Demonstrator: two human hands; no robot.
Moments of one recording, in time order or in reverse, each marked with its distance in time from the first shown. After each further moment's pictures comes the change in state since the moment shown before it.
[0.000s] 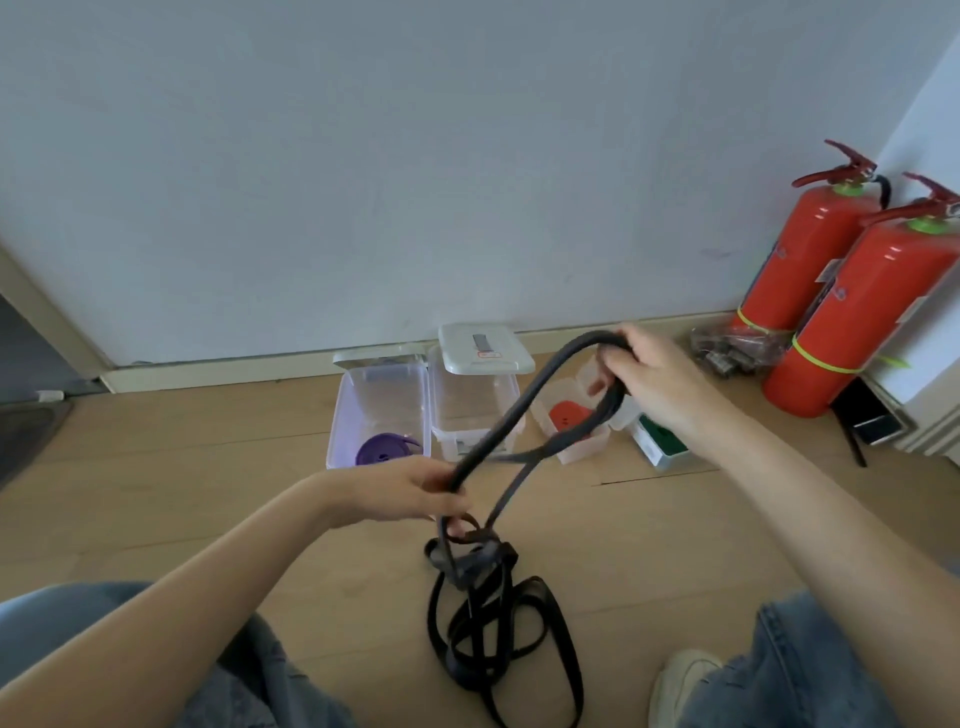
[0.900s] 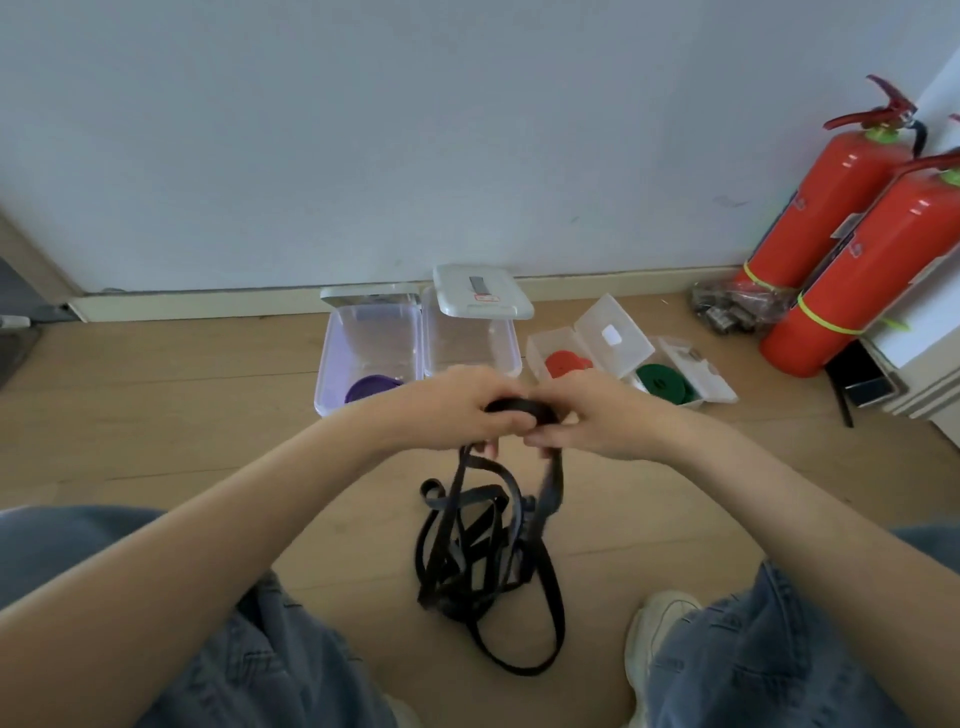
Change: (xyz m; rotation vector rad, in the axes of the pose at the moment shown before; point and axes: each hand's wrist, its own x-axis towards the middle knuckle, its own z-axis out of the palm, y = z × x) left_hand 0.030 0.032 0.009 0.288 0.133 0.238; right_hand -0.023 0.013 0.047 -0.351 -0.630 -0.231
